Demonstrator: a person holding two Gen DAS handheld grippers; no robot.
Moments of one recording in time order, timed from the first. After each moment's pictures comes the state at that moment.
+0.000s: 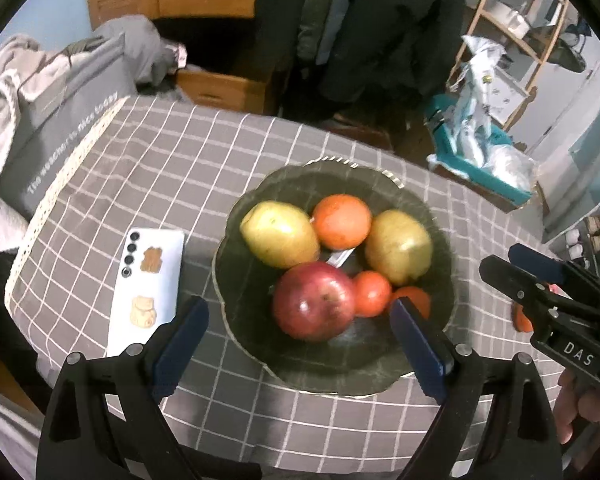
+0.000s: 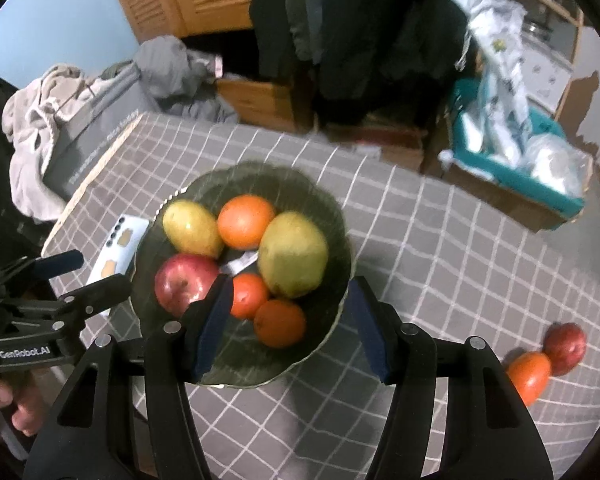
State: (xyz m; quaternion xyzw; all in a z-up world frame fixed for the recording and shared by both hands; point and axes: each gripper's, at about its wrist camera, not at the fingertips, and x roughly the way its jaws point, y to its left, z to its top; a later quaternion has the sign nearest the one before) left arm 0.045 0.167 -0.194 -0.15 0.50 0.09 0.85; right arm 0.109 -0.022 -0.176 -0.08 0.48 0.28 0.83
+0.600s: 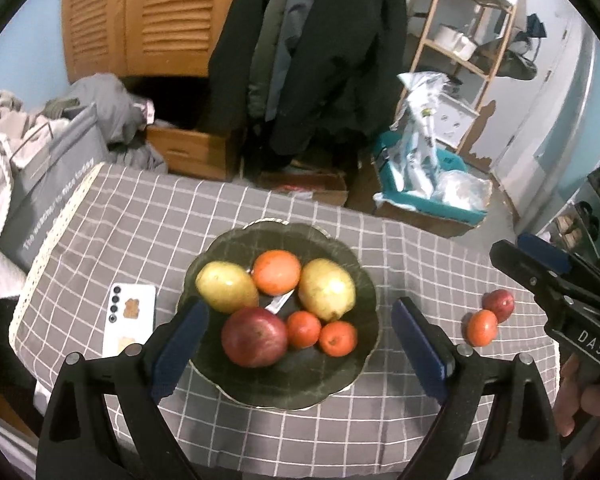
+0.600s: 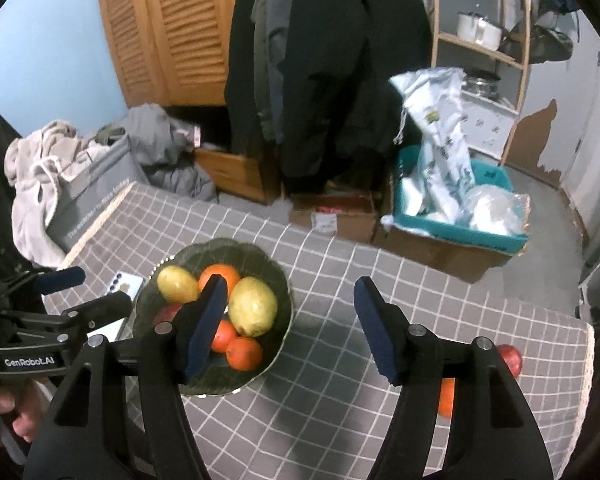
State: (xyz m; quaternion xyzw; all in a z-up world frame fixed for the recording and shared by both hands) left arm 0.042 0.126 -0.126 -0.13 0.43 0.04 0.89; right arm 0.088 -0.075 -0.096 -0.06 0.38 0.24 0.89
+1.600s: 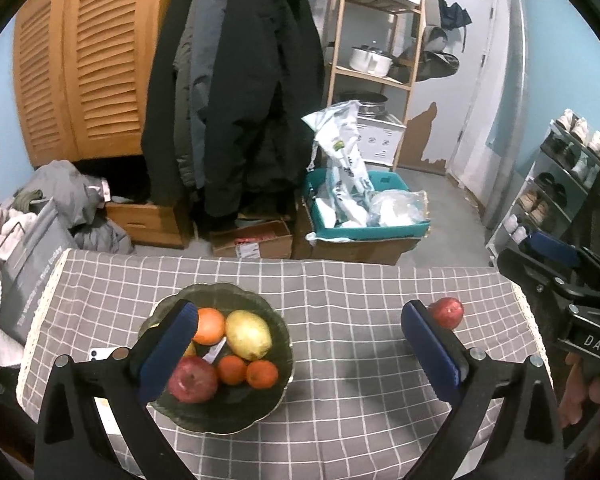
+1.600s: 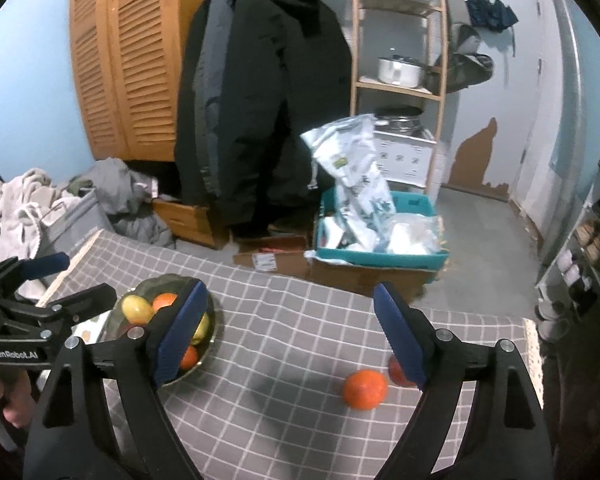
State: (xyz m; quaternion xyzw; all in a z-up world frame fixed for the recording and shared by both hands) left arm 0.038 0.026 -0.058 -0.05 0.36 -0.02 0.93; right arm 0.049 -0.191 -0.039 -0.04 0.31 0.17 0.93
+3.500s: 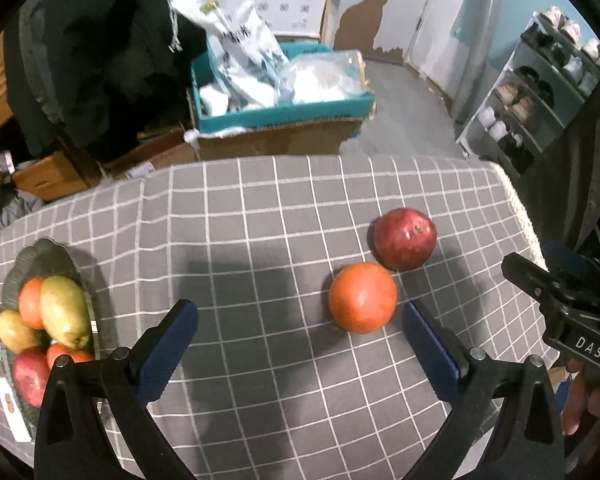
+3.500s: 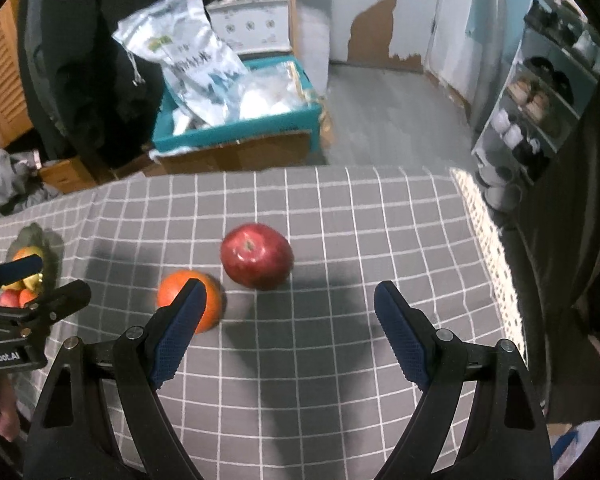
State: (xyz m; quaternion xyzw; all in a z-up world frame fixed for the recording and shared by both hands) left arm 0.140 -0.148 -0.207 0.00 0.53 -0.12 0.84; right arm 0.101 -0.357 -0.187 0.02 0.49 0.00 0.87
